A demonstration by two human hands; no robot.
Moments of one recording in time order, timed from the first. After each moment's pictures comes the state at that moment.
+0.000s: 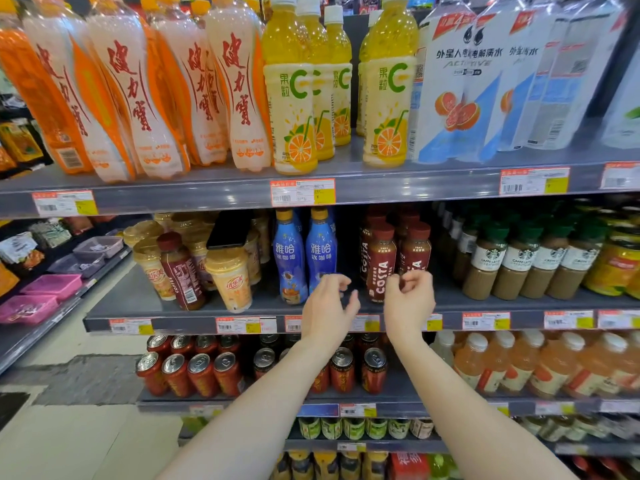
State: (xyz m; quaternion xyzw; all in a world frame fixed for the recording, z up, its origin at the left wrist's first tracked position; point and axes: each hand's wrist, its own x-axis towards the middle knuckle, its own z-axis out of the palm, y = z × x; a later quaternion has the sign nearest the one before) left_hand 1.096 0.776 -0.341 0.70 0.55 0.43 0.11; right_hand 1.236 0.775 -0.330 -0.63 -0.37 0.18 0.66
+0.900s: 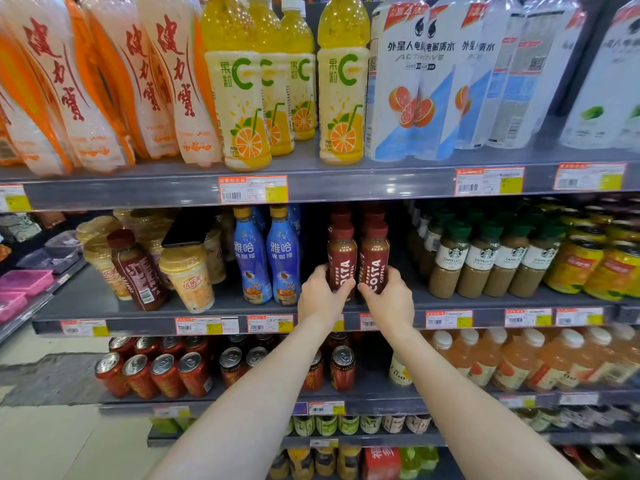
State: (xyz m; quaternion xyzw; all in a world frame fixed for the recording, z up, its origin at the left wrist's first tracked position) left_hand 1.161 0.809 -0.338 0.61 0.61 0.43 0.25; right_hand 1.303 0.797 -0.348 -0.70 -0.53 0.18 0.45
